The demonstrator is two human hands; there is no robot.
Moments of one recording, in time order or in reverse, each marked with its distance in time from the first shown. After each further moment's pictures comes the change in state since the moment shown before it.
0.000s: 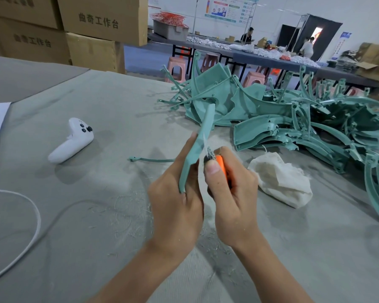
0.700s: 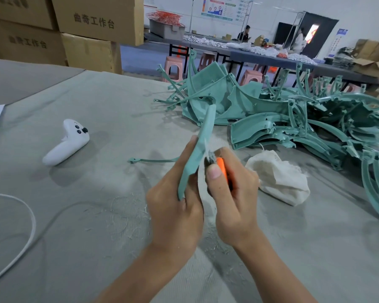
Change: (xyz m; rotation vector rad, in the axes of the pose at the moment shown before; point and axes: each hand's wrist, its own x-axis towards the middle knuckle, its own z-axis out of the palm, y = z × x) left_hand -0.009 -0.008 0.007 -0.043 0.061 0.035; right_hand 0.001 0.004 -0.006 0.003 0.002 -0.057
